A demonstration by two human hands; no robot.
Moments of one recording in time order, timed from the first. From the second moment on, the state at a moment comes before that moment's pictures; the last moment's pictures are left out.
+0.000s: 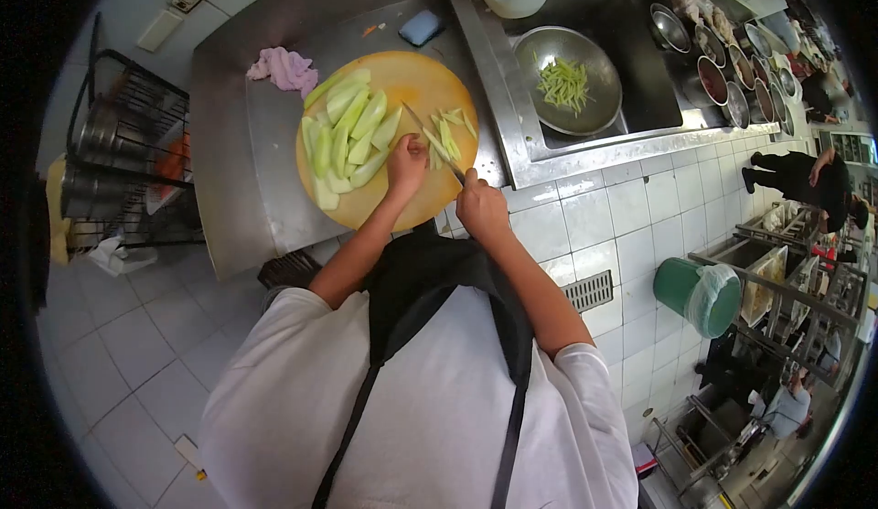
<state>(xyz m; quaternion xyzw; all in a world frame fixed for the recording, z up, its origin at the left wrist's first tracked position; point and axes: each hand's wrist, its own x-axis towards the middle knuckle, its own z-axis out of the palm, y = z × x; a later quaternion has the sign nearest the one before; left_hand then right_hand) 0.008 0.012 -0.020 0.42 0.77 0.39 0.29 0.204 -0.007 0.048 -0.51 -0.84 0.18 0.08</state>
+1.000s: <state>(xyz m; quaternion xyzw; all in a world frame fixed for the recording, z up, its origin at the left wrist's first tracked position) 0.166 0.250 0.044 0.74 0.56 0.37 0.06 0.474 0.006 0.162 -0.73 -0.56 0.29 0.26</state>
